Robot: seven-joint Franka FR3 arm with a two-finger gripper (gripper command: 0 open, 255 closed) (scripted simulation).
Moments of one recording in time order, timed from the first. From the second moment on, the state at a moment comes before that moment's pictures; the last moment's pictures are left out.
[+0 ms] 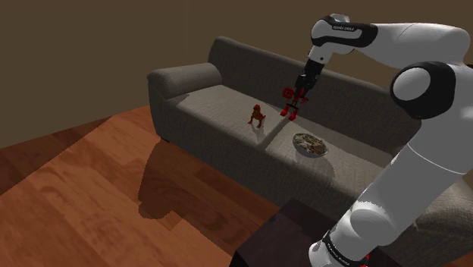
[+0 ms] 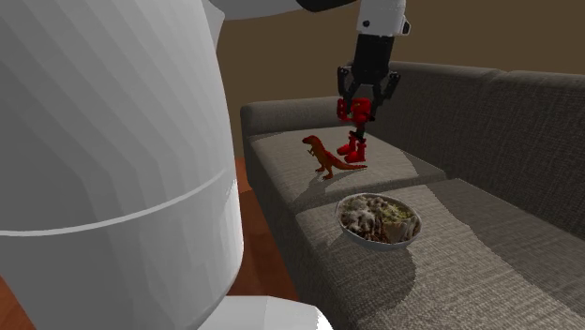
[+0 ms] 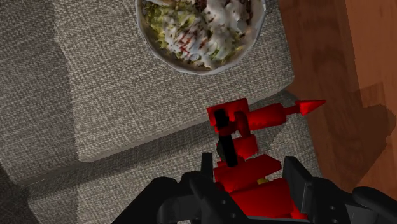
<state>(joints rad) -0.06 -0.02 -0.51 -1.66 0.09 1.64 -0.48</state>
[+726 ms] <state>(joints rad) -0.10 -0.18 -0.54 -1.69 0.00 1.53 -0.53</state>
